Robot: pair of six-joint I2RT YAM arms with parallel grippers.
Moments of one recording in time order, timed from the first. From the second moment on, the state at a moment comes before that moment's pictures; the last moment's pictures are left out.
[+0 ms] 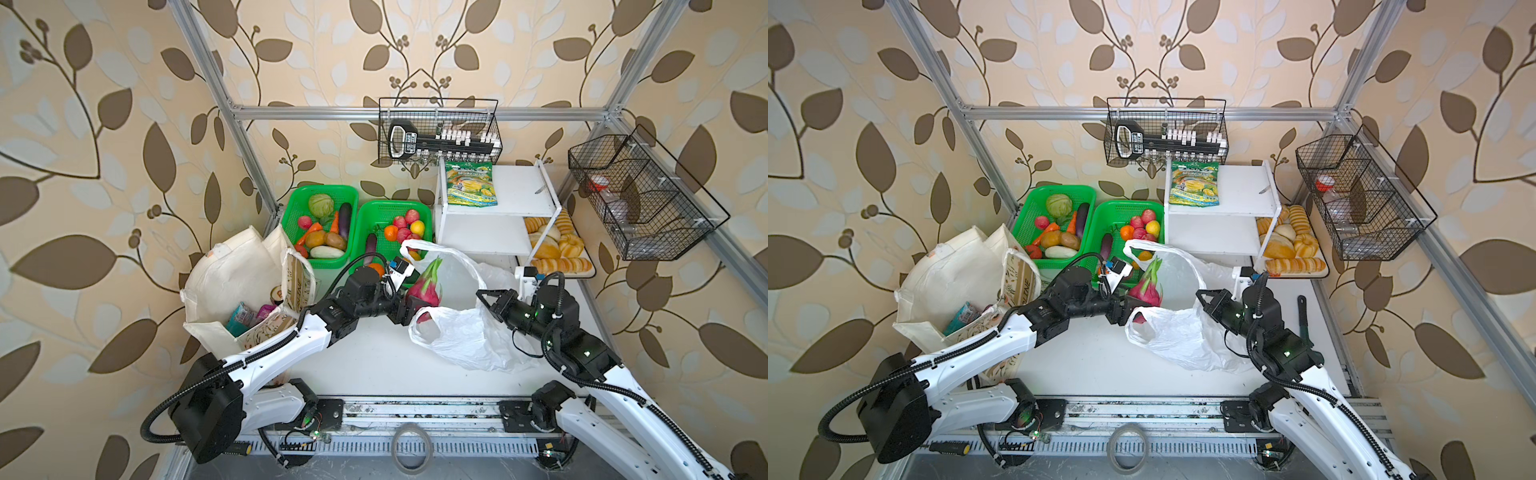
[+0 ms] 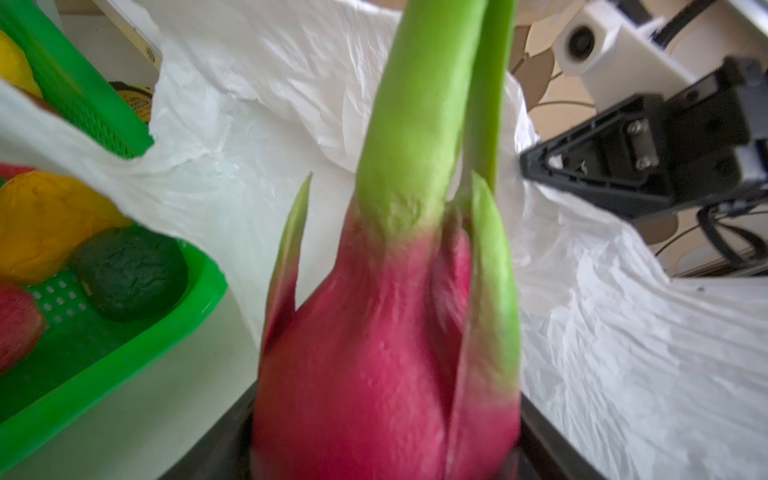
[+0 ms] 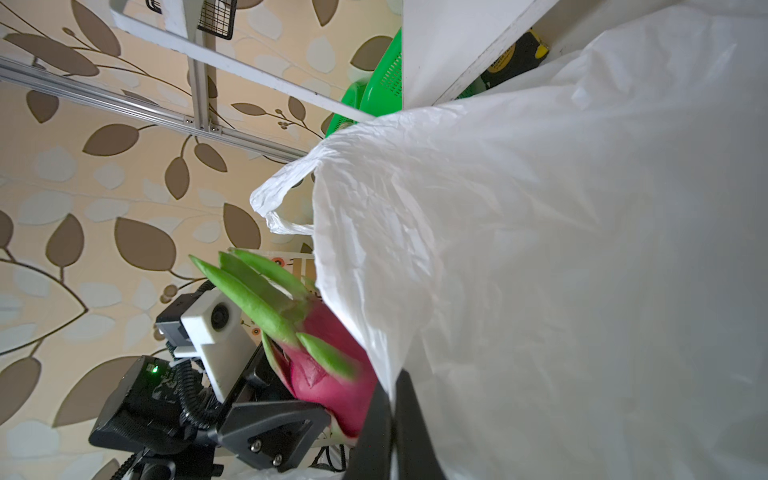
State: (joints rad) left arm -0.68 1.18 0.72 0.08 0.48 -0.34; right arm 0.45 0.64 0.62 -0.34 -0.18 1.09
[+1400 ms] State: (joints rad) left arm -0.87 1.56 1.03 -0.20 0.33 -0.53; right arm 0.44 0.60 0.55 -0.16 -0.23 1.27
